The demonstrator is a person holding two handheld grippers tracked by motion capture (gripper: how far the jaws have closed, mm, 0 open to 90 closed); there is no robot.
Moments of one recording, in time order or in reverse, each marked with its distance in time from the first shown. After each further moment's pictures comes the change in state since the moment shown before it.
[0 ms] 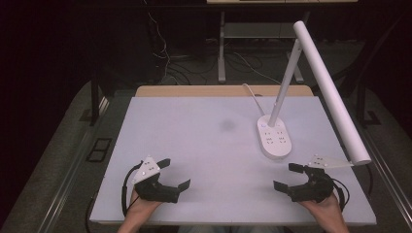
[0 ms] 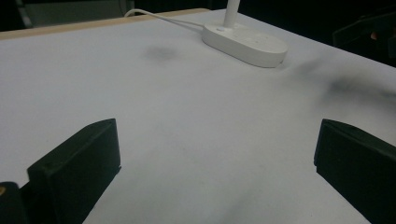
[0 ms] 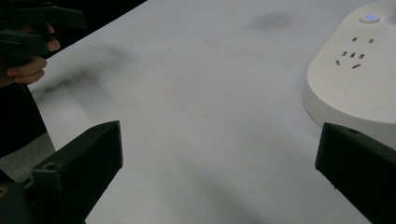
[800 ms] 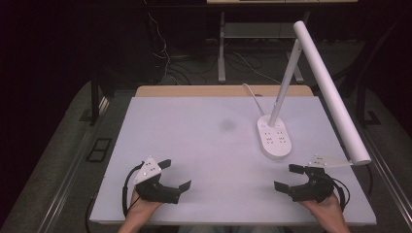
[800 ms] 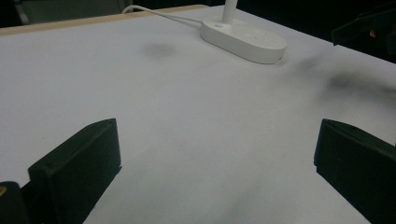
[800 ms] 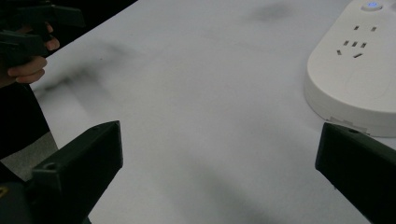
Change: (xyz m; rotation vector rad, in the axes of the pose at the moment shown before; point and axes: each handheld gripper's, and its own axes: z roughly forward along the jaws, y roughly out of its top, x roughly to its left) left arm -0.001 -0.001 0.000 0.002 0.000 -0.003; right arm -0.003 -0.001 0.000 0.030 0.005 0.021
